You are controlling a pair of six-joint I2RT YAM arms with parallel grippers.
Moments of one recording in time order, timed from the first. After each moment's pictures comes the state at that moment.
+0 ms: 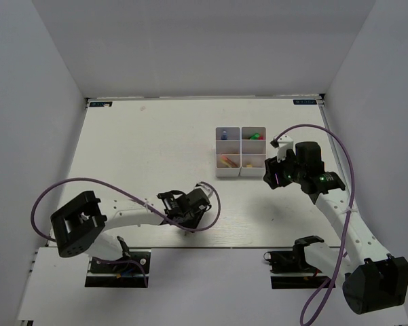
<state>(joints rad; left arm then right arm) -1.09 1.42 0.70 -0.43 -0.14 -0.50 0.24 0.96 0.77 -0.55 -0.30 -0.19</state>
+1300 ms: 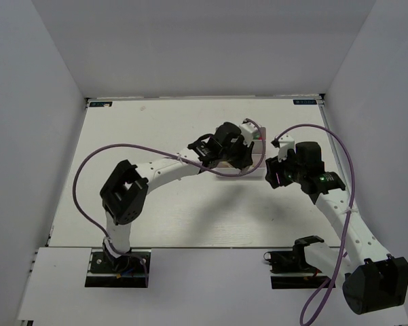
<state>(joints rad) -0.90 1.90 1.50 -0.16 0.15 -0.18 0.24 0.96 0.77 -0.55 -0.25 -0.20</state>
